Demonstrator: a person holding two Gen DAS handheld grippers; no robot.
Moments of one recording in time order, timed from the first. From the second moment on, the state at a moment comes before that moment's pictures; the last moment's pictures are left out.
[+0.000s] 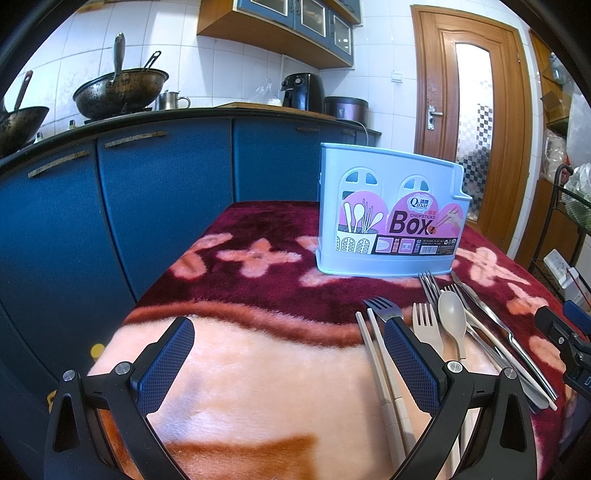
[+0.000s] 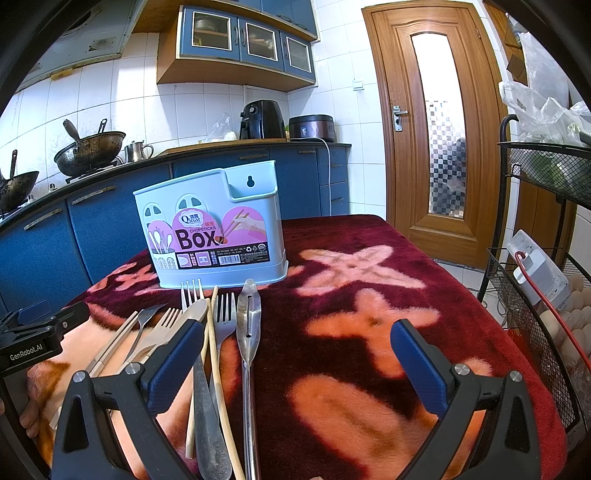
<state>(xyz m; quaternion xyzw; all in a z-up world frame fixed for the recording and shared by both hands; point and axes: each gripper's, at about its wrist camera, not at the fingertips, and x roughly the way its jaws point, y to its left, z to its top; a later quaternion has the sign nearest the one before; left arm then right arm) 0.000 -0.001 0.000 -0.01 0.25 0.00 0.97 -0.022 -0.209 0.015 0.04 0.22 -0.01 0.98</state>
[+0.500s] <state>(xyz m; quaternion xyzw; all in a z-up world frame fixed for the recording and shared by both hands) 0.009 -0.005 0.005 0.02 0.28 -0.01 0.96 -0.006 -0.212 0.021 0.03 0.27 0.00 0.96</state>
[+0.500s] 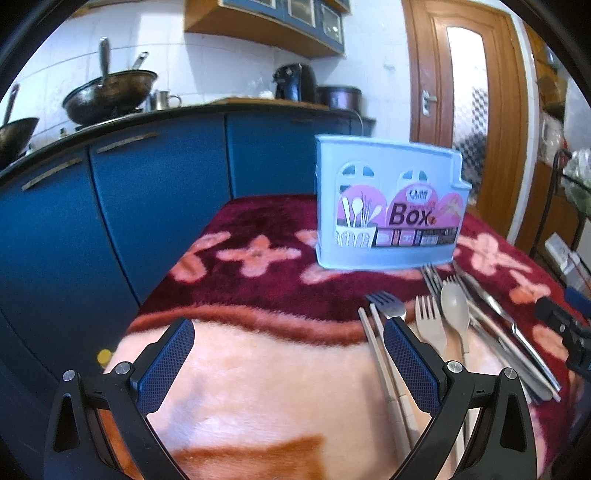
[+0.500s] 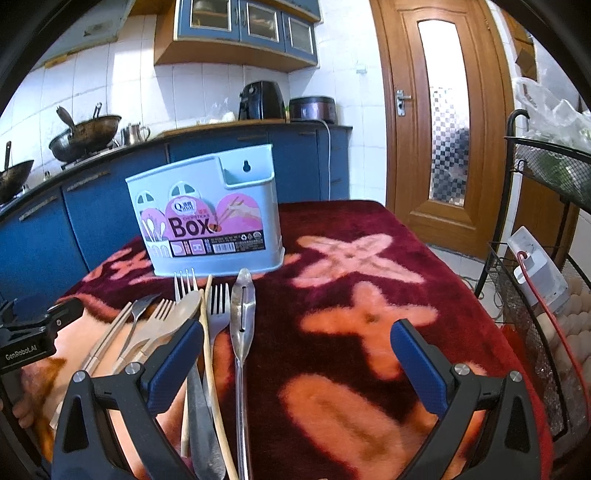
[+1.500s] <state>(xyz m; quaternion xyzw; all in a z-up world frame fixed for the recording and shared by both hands) 0.039 -0.007 -0.016 0.03 0.45 -0.07 0.89 0.053 -0.205 0.005 -0.04 0.47 0.05 0.88</state>
